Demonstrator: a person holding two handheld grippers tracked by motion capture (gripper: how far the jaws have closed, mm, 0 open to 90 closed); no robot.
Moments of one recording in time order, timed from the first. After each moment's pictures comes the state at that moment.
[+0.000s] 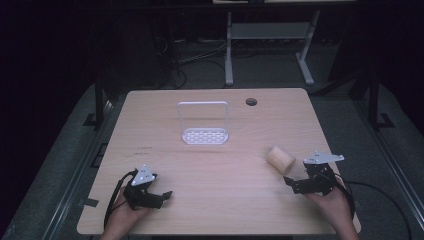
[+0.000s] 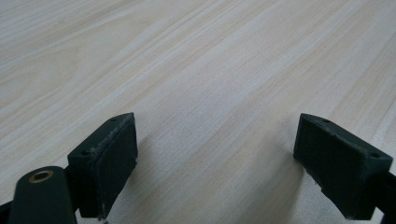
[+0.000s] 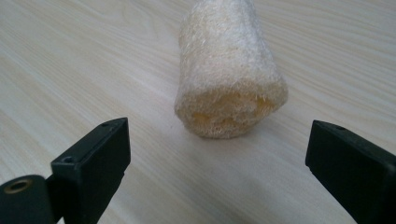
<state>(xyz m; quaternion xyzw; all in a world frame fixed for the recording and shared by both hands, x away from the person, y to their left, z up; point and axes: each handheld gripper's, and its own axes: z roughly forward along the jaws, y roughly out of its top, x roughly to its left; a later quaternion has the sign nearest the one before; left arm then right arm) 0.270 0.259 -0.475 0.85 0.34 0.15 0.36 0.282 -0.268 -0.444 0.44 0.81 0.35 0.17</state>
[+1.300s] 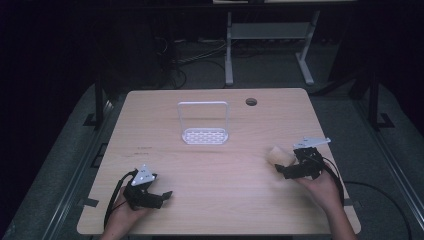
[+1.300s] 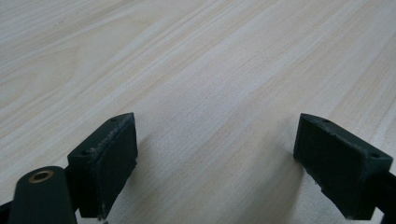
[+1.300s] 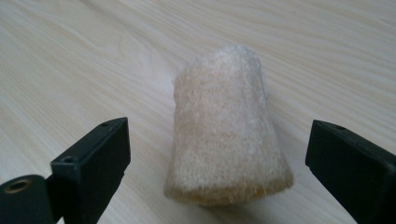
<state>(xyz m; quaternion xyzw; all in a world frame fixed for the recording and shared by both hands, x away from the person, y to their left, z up) 0.270 0.259 -0.475 0.85 0.34 0.15 0.36 0.324 -0.249 -0.435 0.44 0.82 0.34 0.15</state>
